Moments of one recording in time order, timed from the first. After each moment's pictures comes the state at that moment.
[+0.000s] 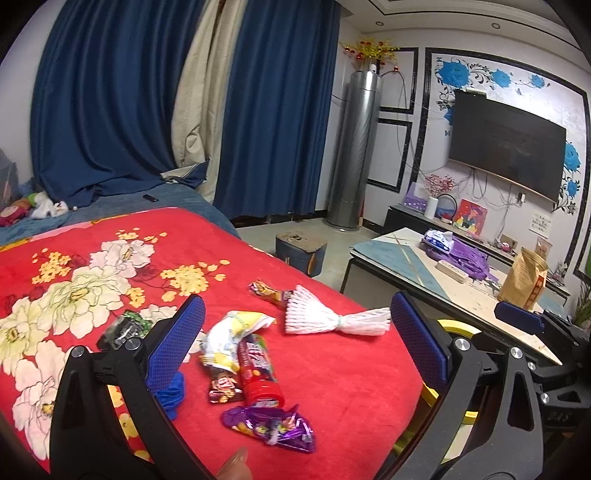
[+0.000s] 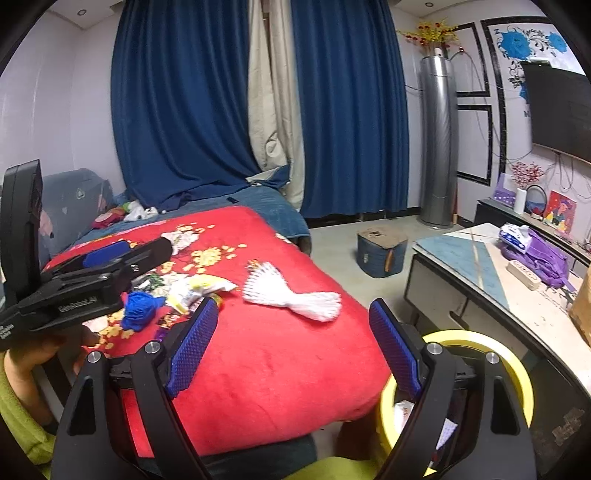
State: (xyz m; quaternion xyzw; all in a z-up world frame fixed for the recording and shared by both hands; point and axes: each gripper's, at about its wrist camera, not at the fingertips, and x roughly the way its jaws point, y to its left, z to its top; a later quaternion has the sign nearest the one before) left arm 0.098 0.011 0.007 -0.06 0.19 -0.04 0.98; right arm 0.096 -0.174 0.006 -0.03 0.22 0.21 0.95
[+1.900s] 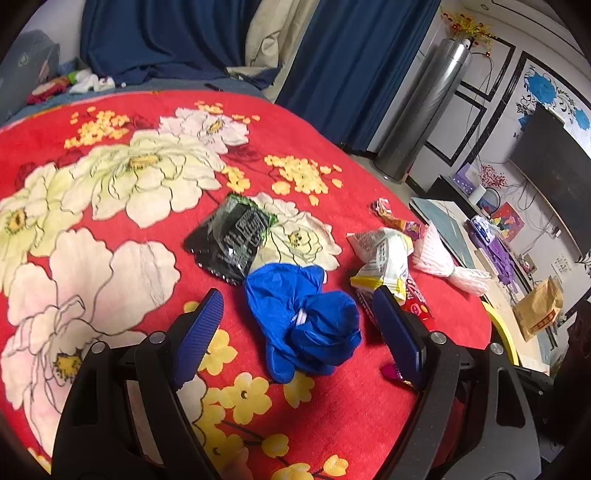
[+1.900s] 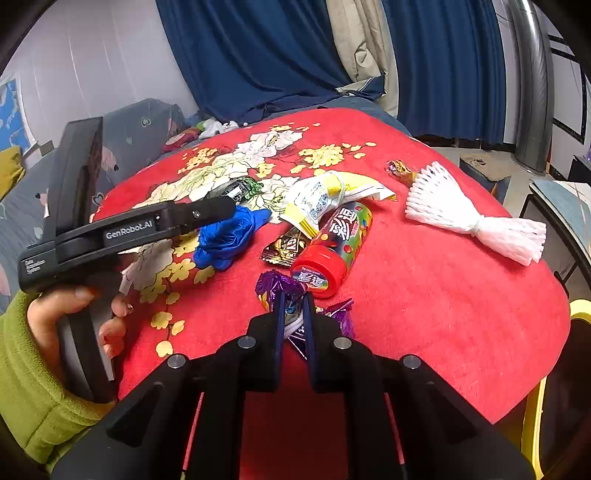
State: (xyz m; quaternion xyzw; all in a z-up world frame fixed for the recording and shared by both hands) left arm 0.110 0.139 -0.071 -0.20 0.35 0.02 0.91; right arm 0.128 -0.043 -0.065 -0.05 0.38 0.37 0.85
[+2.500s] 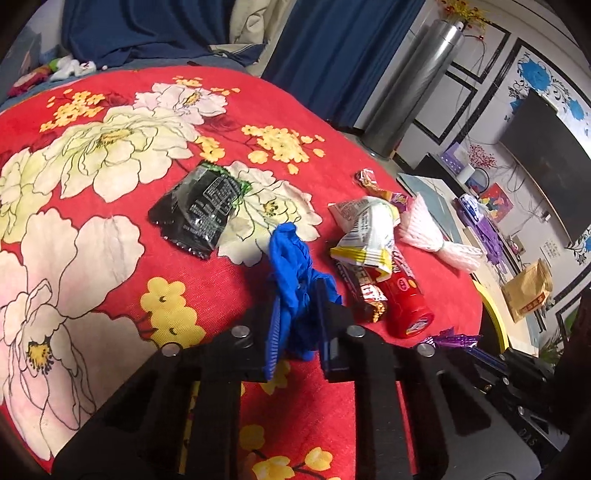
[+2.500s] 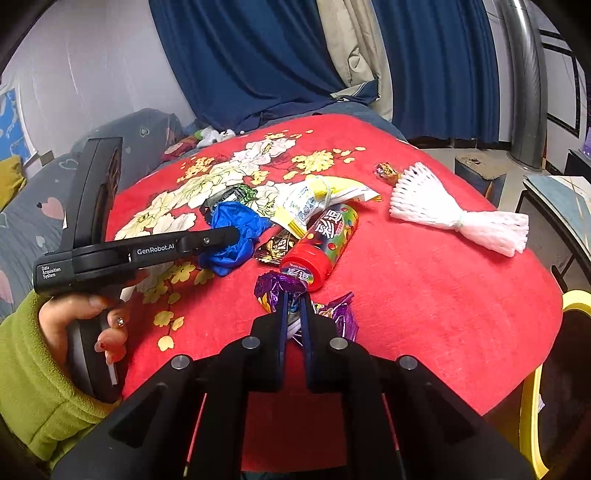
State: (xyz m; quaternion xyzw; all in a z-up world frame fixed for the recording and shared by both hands) left arm 0.117 0.125 -0.080 -0.20 0.38 -0.02 0.90; right arm 0.125 -0.060 -0.057 -0.03 0.37 0.37 0.85
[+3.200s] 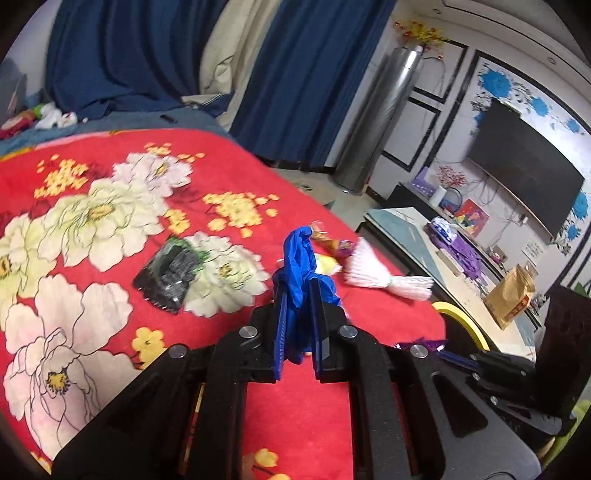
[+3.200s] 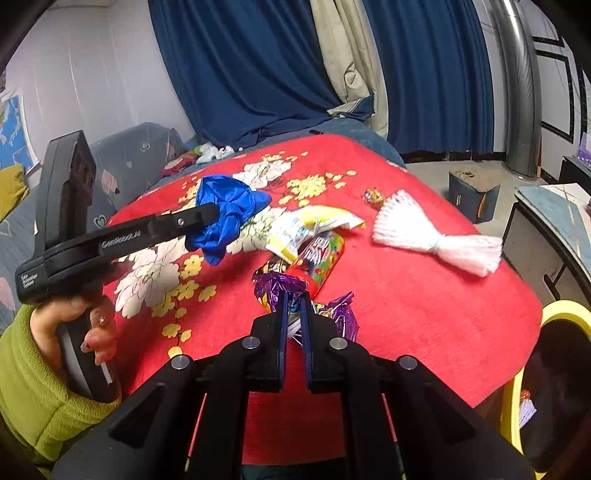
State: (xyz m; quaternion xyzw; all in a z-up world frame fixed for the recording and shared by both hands) left arm 0.096 0.099 -0.025 -0.17 0.29 -0.05 0.94; right arm 0.121 -0.080 -0.029 -0.02 0.35 0.36 0.87
